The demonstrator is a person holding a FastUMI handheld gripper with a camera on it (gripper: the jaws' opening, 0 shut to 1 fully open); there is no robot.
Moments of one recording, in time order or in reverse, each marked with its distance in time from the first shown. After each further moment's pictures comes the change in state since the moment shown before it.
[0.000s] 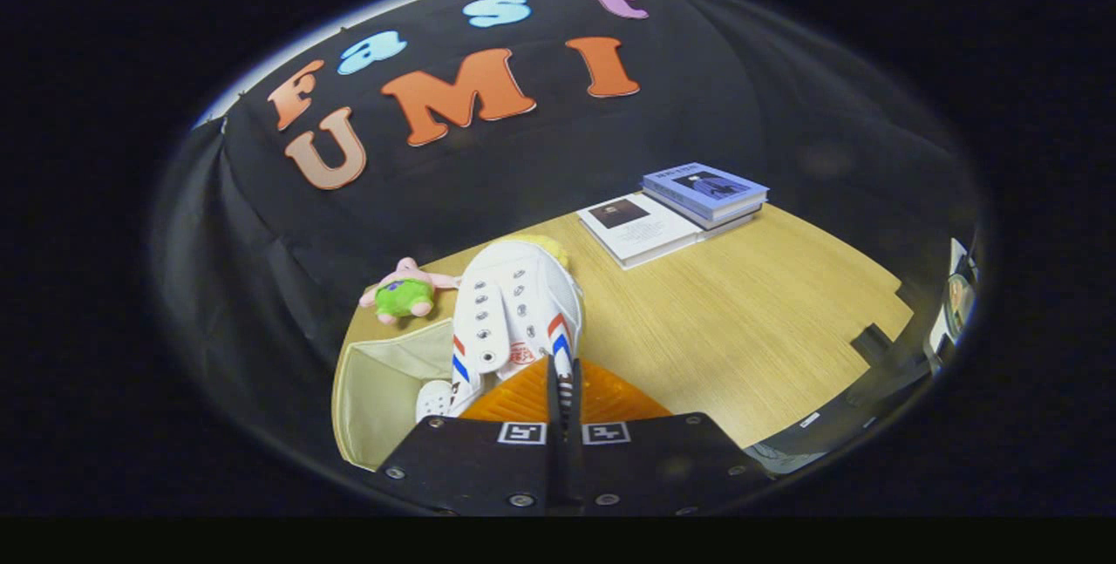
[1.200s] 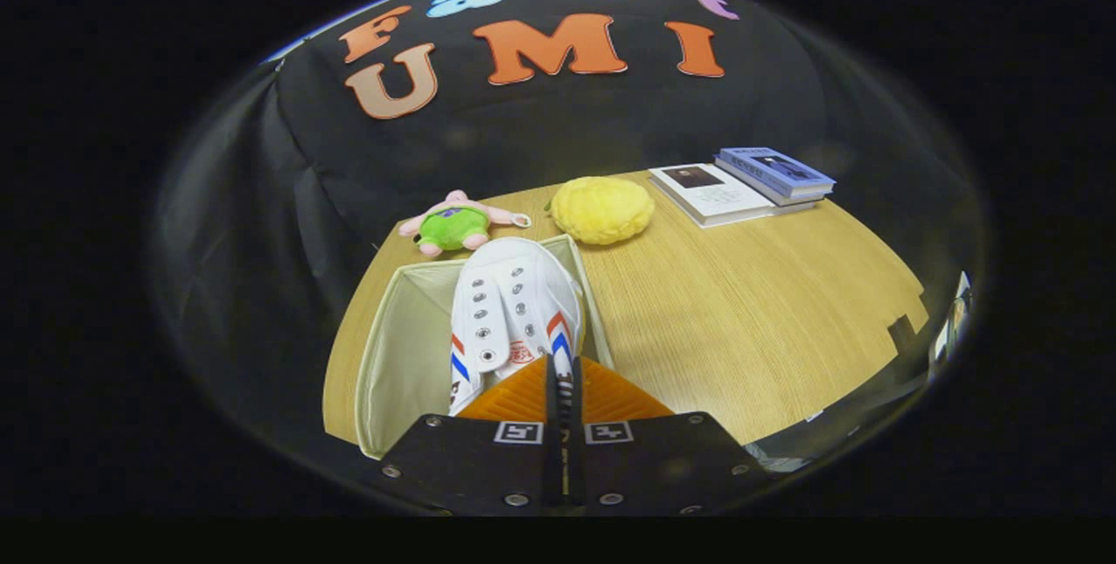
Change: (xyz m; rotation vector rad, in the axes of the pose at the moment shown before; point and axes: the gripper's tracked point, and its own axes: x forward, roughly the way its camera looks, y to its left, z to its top) arm 0.011 0.086 -0.091 -0.153 0.153 0.021
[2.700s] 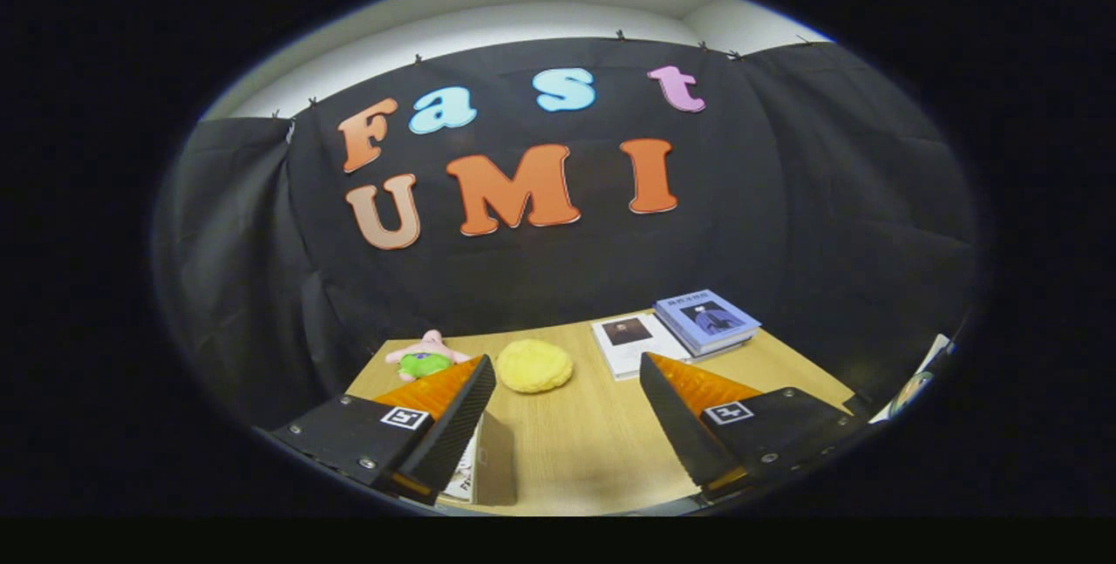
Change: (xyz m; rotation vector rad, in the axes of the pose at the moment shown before) arm -0.145 -0.143 0.214 -0.014 -0.521 0.007
